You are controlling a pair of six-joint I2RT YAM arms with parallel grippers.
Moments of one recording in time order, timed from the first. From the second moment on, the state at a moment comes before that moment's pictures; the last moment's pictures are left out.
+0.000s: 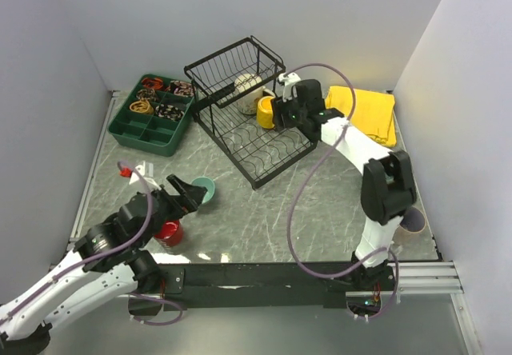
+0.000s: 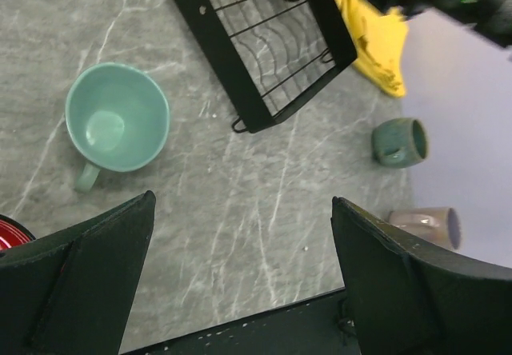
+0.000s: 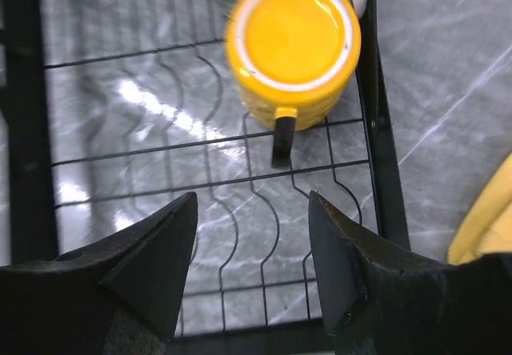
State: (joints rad) left arm -0.88 0.40 0.64 -0.61 -0.46 -0.99; right arm 0.38 1.86 1.48 -0.21 -0.13 -0.05
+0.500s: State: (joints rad) left arm -0.58 0.71 0.72 -0.63 -0.29 -0.85; right arm 0.32 1.27 1.23 -0.52 -0.61 -0.34
